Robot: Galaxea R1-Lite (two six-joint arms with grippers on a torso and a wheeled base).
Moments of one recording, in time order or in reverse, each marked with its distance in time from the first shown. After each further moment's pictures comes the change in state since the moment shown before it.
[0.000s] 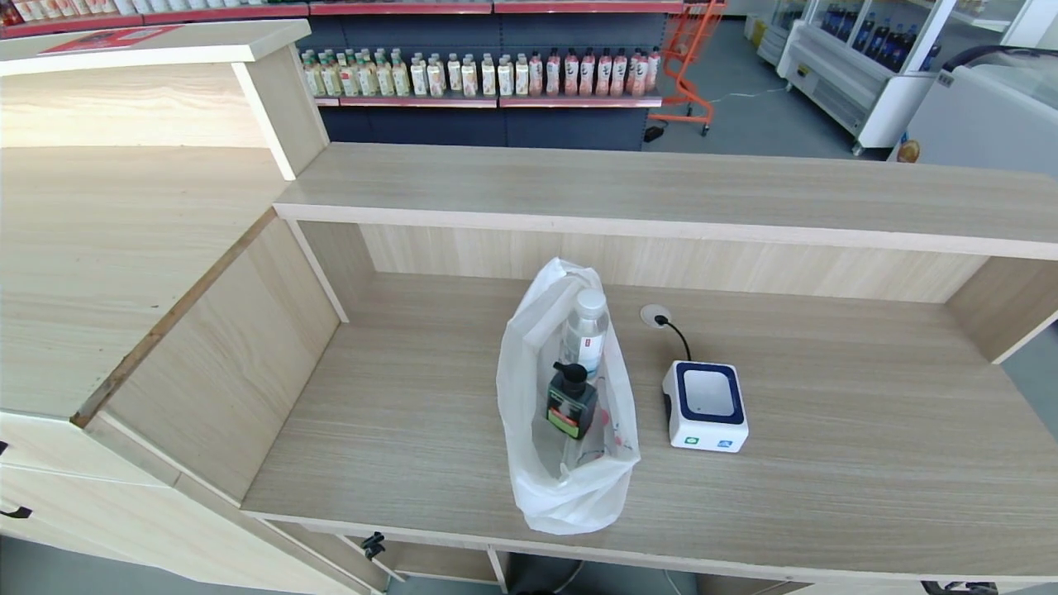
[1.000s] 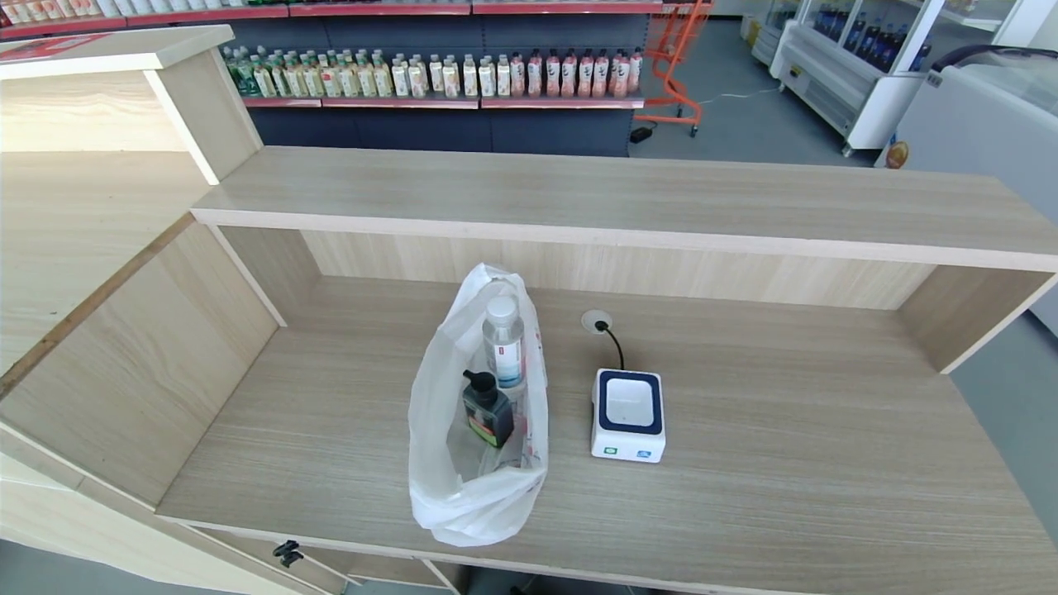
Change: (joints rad) left arm -0.001 0.000 0.000 0.000 0.000 0.000; right arm -0.001 0.001 0.000 0.000 0.000 -0.001
